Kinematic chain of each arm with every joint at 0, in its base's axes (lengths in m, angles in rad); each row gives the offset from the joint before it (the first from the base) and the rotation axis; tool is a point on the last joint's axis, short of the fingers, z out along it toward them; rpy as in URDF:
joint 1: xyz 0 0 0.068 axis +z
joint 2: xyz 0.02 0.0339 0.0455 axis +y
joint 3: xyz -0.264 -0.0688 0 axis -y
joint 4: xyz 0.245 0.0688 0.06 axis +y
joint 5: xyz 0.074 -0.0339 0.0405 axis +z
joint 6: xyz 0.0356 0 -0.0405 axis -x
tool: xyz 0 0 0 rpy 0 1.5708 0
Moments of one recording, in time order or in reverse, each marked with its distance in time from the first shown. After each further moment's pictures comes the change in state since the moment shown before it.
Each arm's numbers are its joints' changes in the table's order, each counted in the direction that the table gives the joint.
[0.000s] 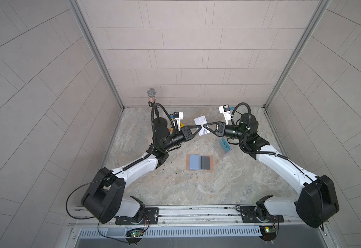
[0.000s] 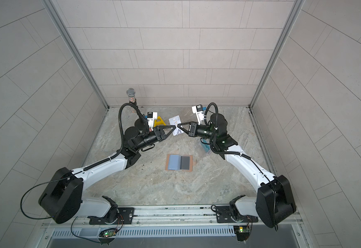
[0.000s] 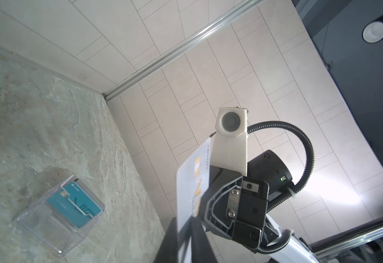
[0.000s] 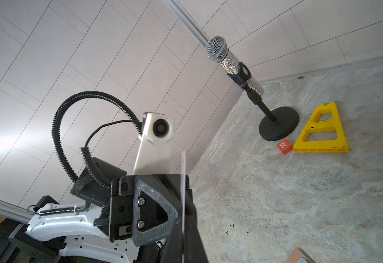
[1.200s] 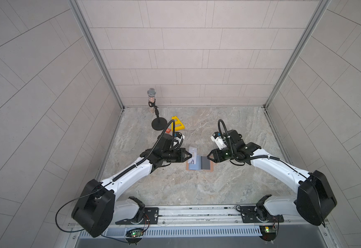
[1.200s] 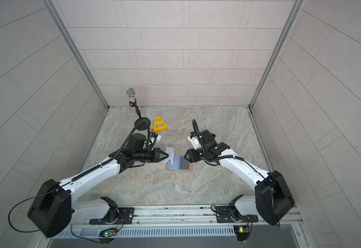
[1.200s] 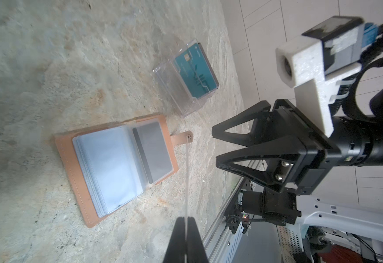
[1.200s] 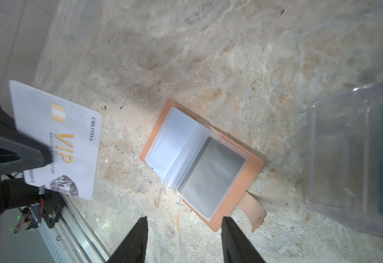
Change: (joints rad) left arm 0.020 -0.110 -0.048 0.928 -0.066 -0.510; right arm 0.144 0.051 -0.085 0.746 -0.433 0.520
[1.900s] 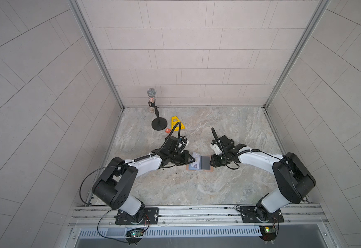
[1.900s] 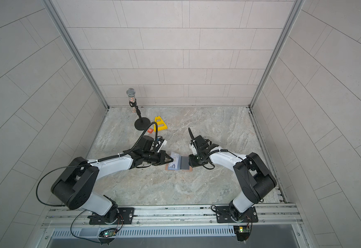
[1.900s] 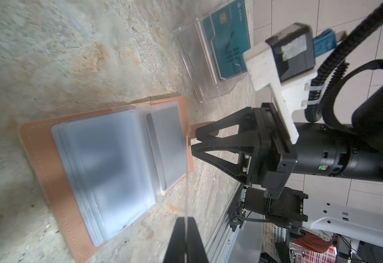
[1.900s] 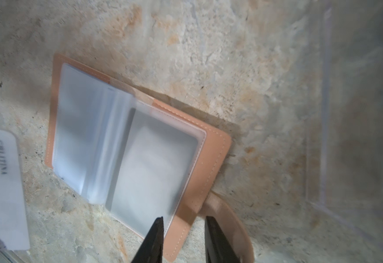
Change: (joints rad) left arm 0.000 0.274 -0.024 -0.209 -0.093 0.076; right arm 0.003 0.225 -0.040 -0.056 -0.106 -0.061
